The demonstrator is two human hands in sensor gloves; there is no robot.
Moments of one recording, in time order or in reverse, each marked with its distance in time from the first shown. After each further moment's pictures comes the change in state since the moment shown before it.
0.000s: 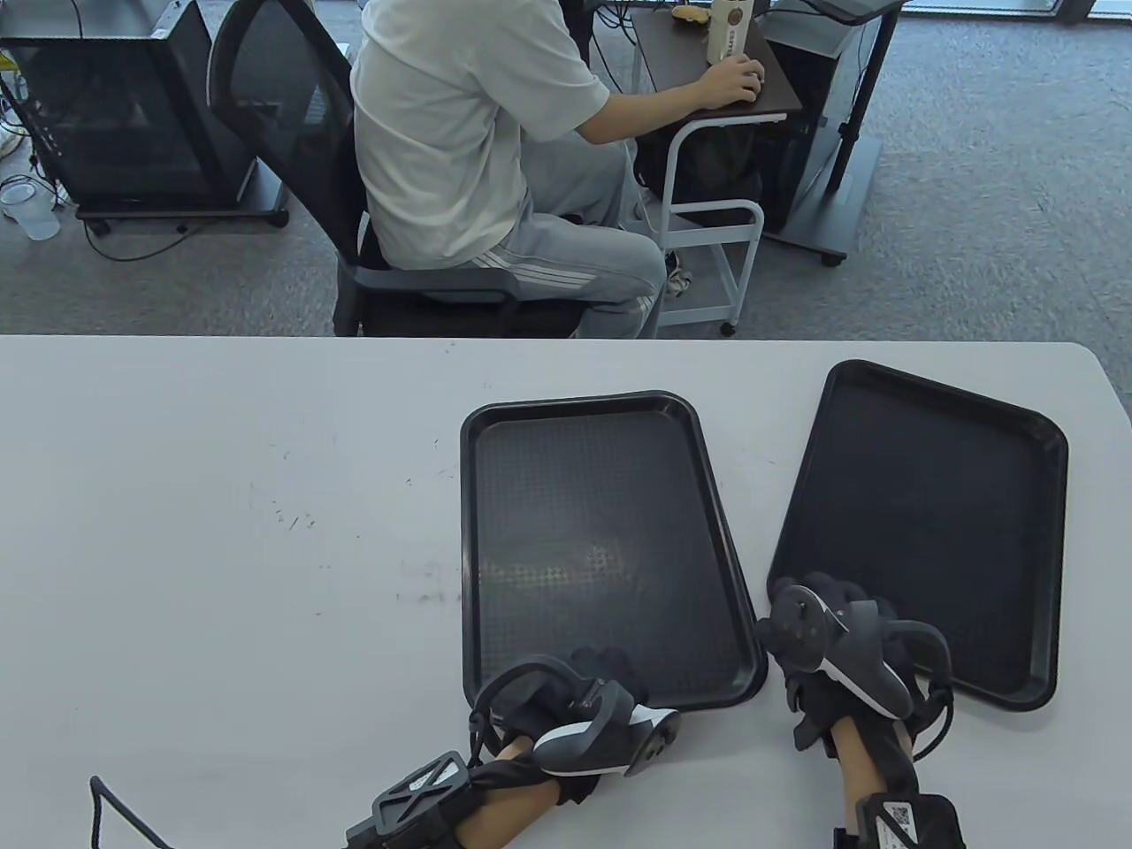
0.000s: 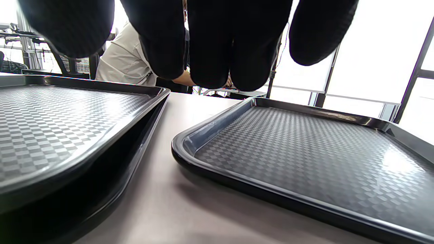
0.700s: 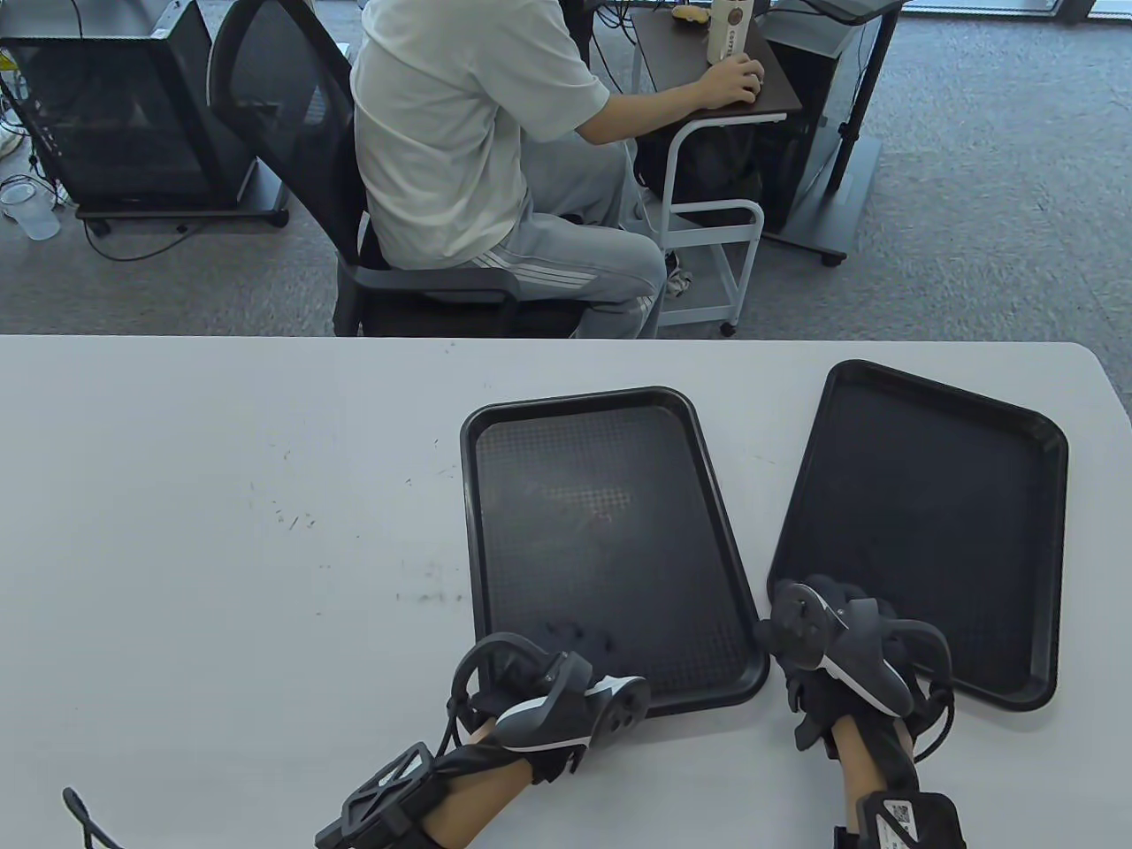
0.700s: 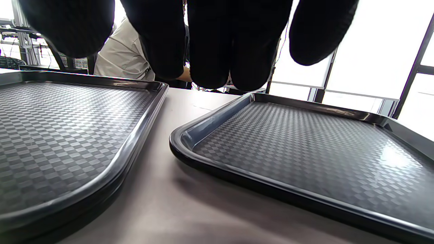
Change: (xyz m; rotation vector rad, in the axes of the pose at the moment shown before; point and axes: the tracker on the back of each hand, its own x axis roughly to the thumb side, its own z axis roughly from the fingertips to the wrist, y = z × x) left_hand -0.052 0.036 0.018 0.161 0.069 0.142; right_hand -0.001 0.002 -0.002 0.023 0.006 0.000
